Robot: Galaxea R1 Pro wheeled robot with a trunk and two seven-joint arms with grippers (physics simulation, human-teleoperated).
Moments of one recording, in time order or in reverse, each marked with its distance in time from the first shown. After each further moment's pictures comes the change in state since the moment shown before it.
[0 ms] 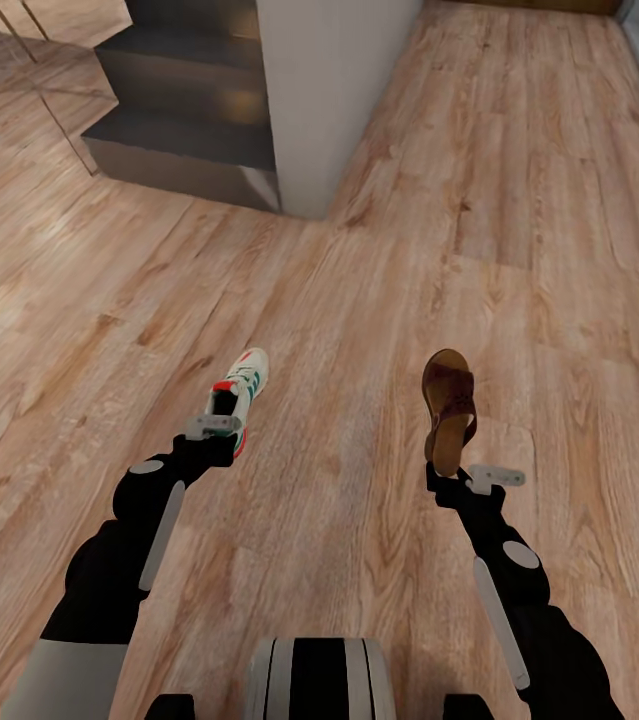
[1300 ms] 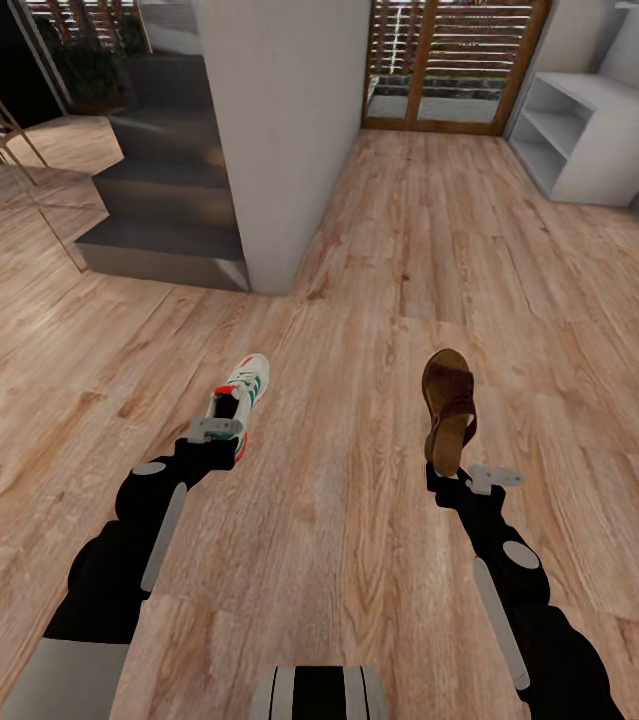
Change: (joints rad) left arm 0.000 0.000 -0.002 0.023 -0.001 -0.001 0.000; right arm 0.000 0.001 0.000 0.000 -0.001 0.000 0.000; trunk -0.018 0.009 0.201
